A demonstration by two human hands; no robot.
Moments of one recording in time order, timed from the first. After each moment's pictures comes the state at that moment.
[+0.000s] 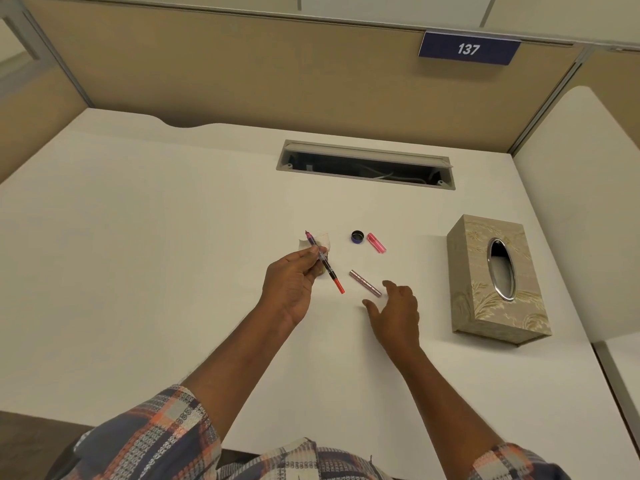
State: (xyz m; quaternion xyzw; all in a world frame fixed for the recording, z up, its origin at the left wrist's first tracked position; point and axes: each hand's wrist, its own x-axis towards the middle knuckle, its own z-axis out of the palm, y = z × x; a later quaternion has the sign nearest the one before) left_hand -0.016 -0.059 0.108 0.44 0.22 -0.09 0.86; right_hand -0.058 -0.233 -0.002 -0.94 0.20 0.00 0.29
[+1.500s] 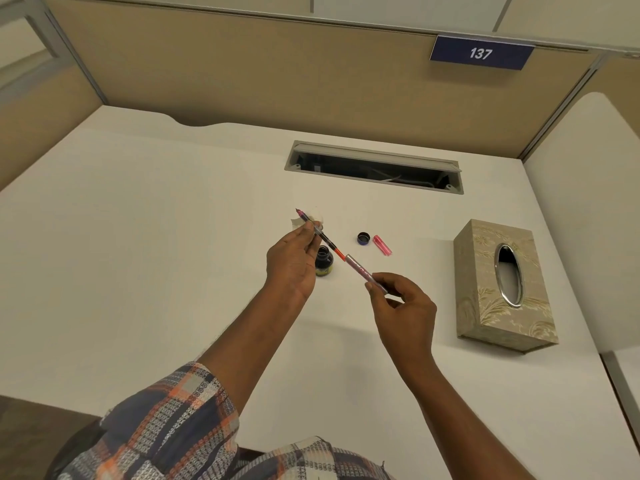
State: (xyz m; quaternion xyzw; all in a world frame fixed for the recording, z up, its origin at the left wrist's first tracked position) left_hand 0.009 -0.064 0.124 0.37 0.26 -0.01 0.89; right_hand -0.087 -0.199 0.095 -0.77 0.15 -0.18 0.59
